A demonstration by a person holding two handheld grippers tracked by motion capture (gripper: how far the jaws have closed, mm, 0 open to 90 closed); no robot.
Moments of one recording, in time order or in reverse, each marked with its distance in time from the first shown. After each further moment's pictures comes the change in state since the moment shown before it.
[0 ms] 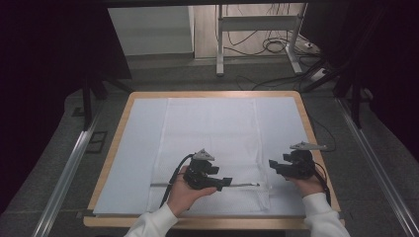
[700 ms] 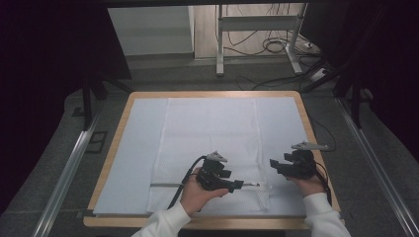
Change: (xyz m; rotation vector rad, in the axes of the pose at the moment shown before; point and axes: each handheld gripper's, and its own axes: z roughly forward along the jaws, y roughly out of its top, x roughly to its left) left arm -0.017 0.009 0.030 0.042 -0.068 -0.023; right arm -0.002 0.000 -0.002 -0.008 -0.003 0.001
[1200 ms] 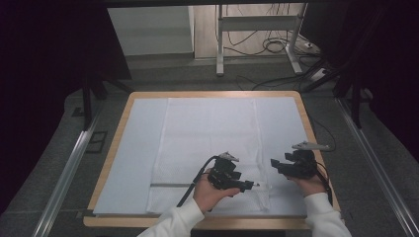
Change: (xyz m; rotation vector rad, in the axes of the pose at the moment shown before) left arm -0.009 0.011 0.027 0.036 -0.016 -0.028; right arm -0.001 0.001 -0.002 -0.008 -0.006 -0.003
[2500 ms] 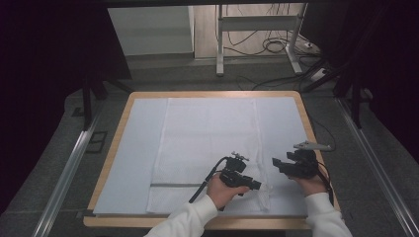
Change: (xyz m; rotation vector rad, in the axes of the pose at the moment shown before) left arm 0.005 0.008 0.043 0.084 -0.051 -0.093; right arm -0.002 0.000 -0.002 -0.017 -0.034 -0.002
